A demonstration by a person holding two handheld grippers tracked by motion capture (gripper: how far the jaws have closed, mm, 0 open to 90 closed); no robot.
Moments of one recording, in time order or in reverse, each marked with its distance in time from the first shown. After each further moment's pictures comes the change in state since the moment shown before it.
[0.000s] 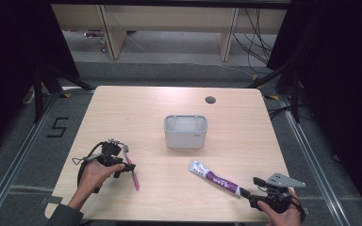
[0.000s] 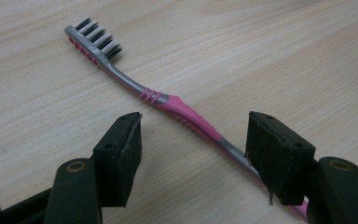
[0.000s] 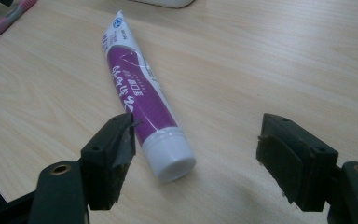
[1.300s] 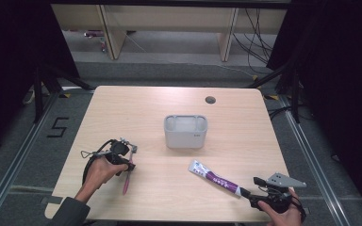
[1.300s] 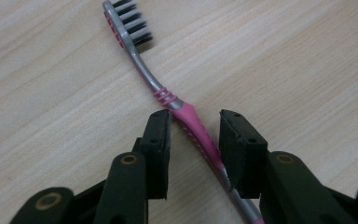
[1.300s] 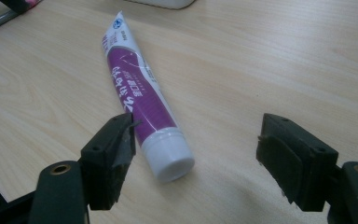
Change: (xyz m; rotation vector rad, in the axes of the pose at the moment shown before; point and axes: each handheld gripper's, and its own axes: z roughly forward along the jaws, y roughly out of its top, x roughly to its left) left arm -0.012 0.013 0.012 0.104 0.069 0.147; right arm 0.000 0.000 -0.001 0.000 0.009 0.011
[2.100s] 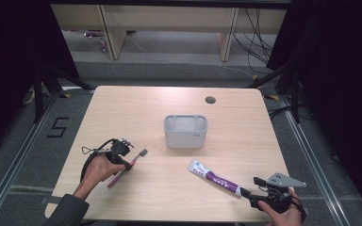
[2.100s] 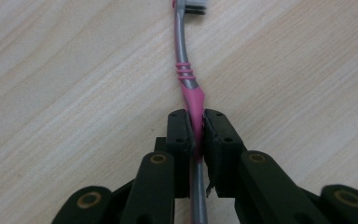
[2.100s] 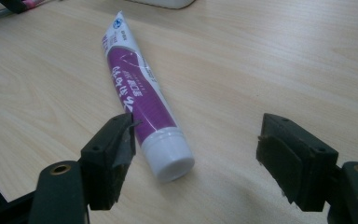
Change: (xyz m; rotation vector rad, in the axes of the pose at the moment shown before) left arm 0.001 0.004 -0.002 0.096 -0.008 0.075; right arm -0.003 0.000 0.000 -0.007 0.002 -0.023
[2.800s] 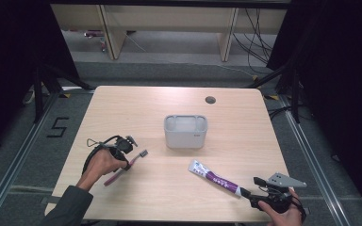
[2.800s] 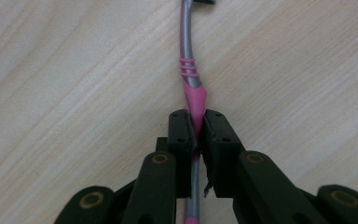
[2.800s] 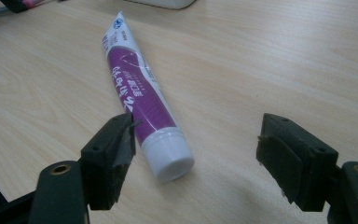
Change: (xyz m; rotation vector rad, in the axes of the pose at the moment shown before) left arm 0.001 0.016 0.002 0.138 0.012 0.031; right arm 0.000 0.000 0.000 -0.010 -0.005 -0.005
